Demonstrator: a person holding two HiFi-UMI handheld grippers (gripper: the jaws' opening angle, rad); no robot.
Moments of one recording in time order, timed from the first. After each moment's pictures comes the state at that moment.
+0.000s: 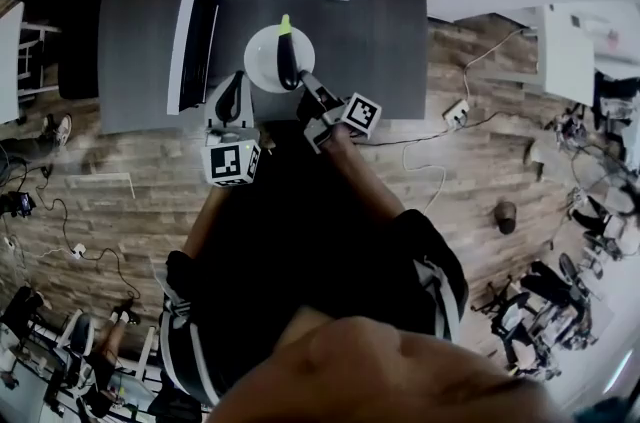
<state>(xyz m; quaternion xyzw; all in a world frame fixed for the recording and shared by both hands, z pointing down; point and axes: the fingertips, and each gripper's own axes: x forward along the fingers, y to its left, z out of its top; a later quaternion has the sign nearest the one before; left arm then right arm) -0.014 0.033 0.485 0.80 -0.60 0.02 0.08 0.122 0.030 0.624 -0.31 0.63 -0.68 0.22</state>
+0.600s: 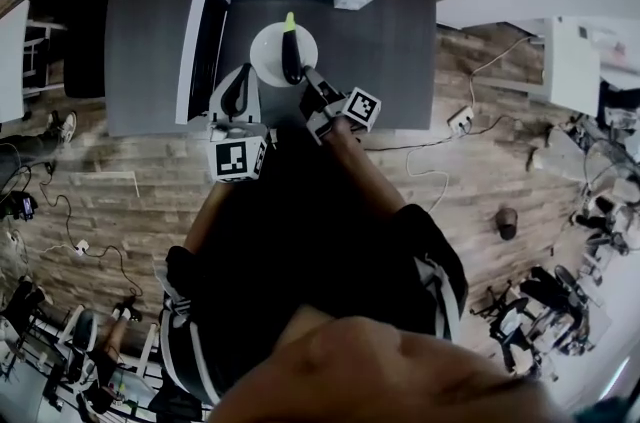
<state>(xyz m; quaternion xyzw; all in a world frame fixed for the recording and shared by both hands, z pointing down) -0.019 -0.006 0.461 0.80 -0.60 0.01 0.06 0.108 -0.009 0.650 -0.31 0.62 -0.68 0.22</state>
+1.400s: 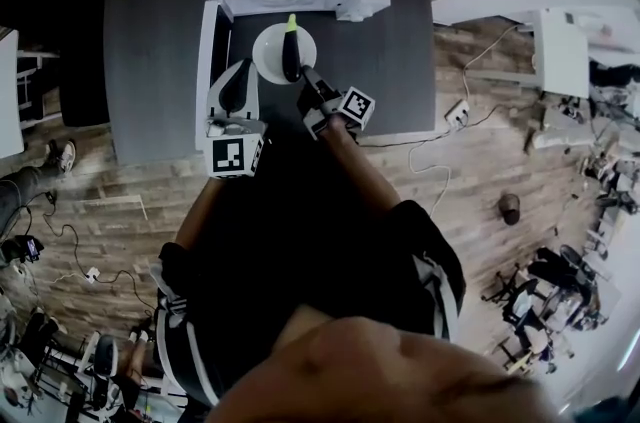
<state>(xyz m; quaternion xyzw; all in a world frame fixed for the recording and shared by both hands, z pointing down) -0.060 -0.064 0.450 0.84 -0.55 0.00 0.06 0.075 -0.055 0.680 -0.36 0.60 -0.67 0.25</state>
